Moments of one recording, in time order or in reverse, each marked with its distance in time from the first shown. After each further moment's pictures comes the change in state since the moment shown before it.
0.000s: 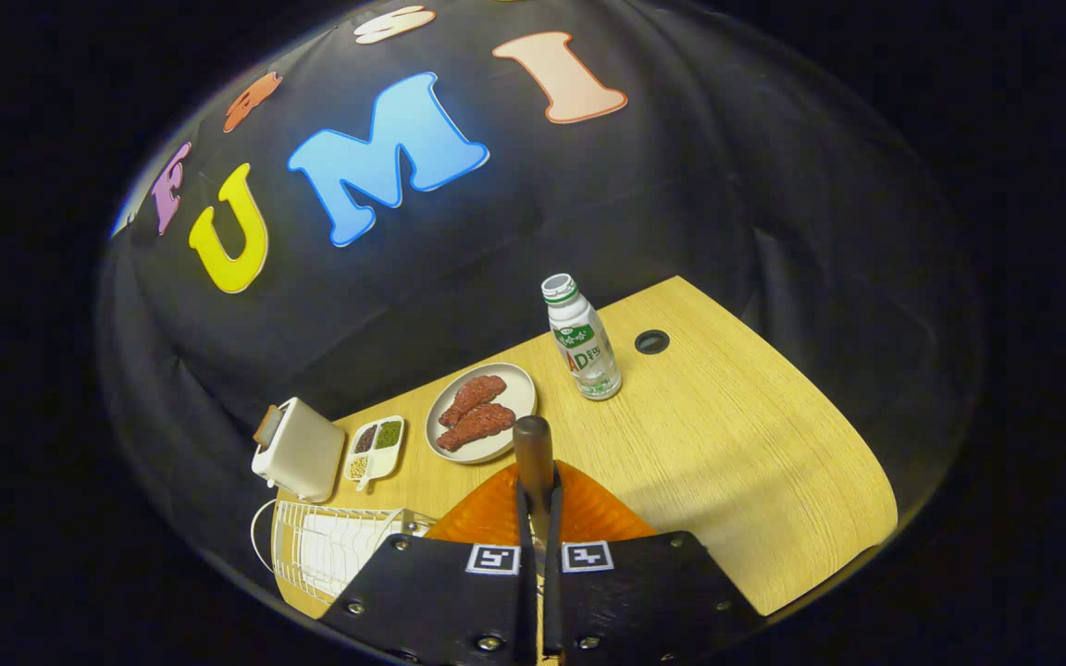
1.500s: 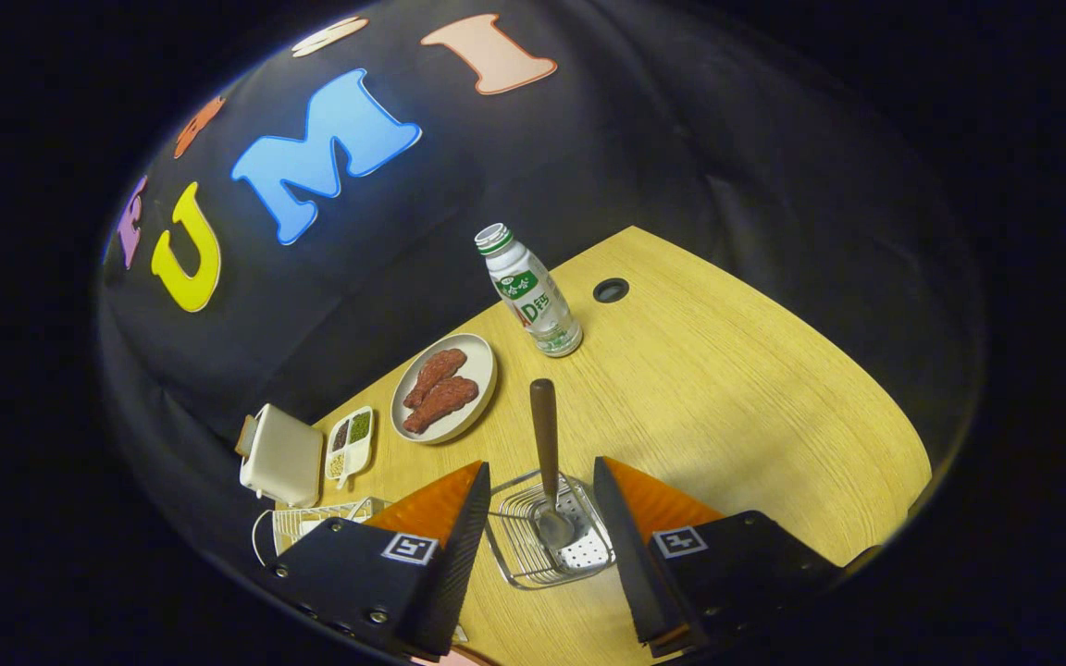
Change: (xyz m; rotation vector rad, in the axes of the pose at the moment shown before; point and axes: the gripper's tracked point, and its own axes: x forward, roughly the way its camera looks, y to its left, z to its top) arm 0.046 -0.047 -0.054 0.171 0.109 -0.075
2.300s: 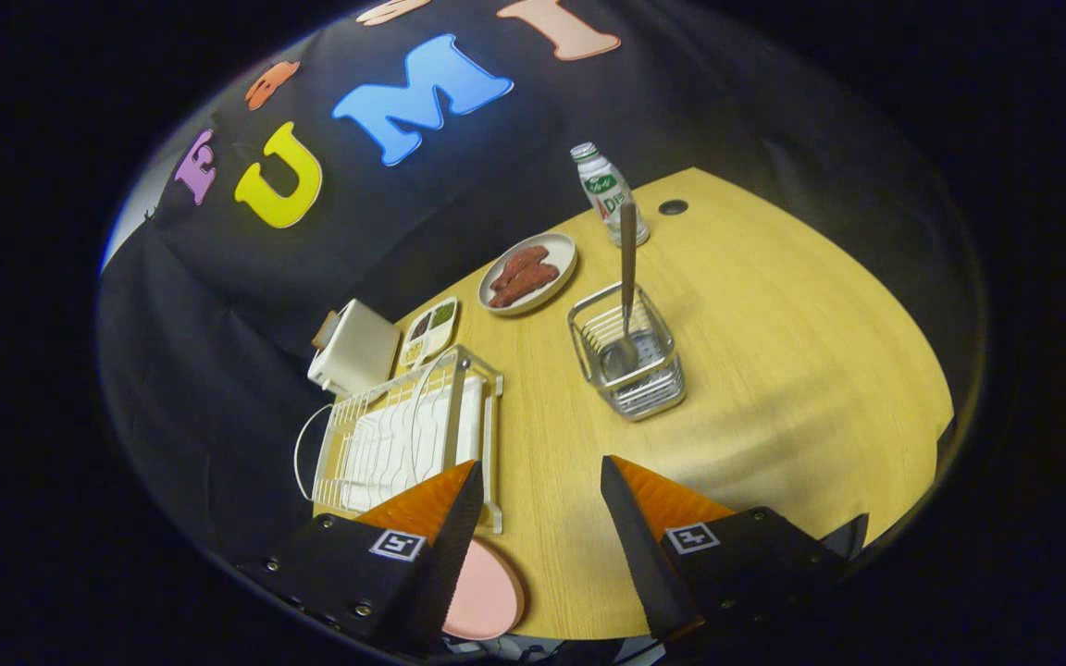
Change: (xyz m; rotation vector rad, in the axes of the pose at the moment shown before) arm -0.108 0.029 -0.109 -0.106 0.115 0.159
